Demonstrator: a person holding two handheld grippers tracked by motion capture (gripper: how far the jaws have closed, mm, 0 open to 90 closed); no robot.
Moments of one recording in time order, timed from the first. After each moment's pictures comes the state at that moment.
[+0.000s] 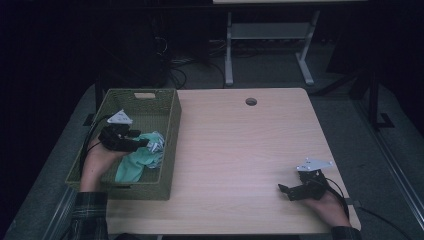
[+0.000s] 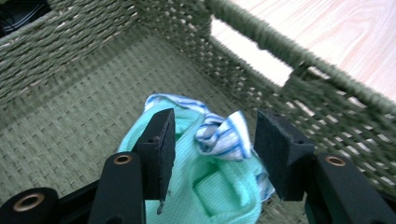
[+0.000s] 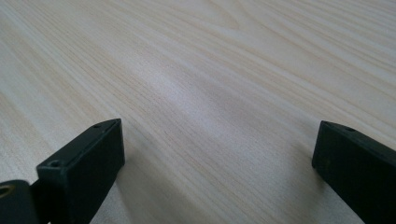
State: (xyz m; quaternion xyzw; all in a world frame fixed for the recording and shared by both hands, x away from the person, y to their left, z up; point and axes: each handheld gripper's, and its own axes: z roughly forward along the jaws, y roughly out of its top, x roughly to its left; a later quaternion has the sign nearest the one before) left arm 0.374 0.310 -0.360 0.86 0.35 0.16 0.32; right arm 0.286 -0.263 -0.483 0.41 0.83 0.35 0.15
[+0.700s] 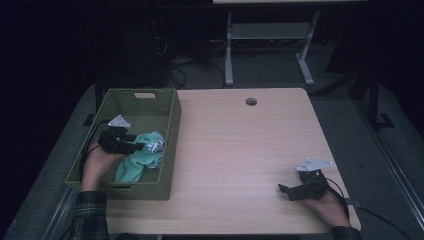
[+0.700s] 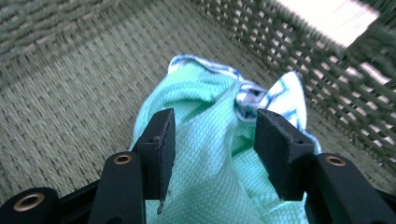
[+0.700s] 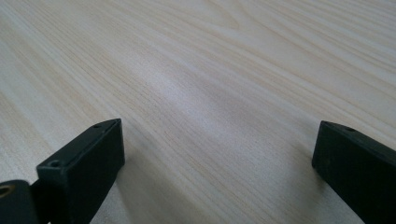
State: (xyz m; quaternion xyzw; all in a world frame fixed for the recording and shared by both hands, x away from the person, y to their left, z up) left arm 0.384 0.325 -0.391 0.86 0.39 0.16 0.29; right arm 0.286 -0.263 -0.483 0.41 0.83 0.35 0.15
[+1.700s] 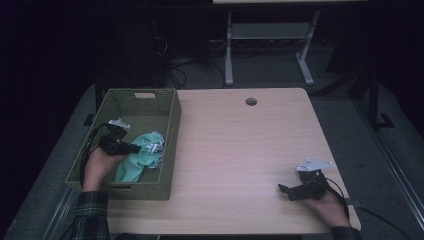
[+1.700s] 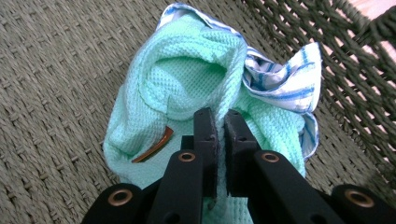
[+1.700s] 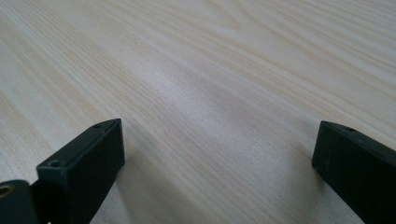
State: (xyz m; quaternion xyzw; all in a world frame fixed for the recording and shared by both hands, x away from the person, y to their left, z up) left arm 0.388 0.333 -0.398 0.85 0.44 0.08 0.28; right arm 0.286 -0.263 -0.483 0.41 0.83 0.35 0.15
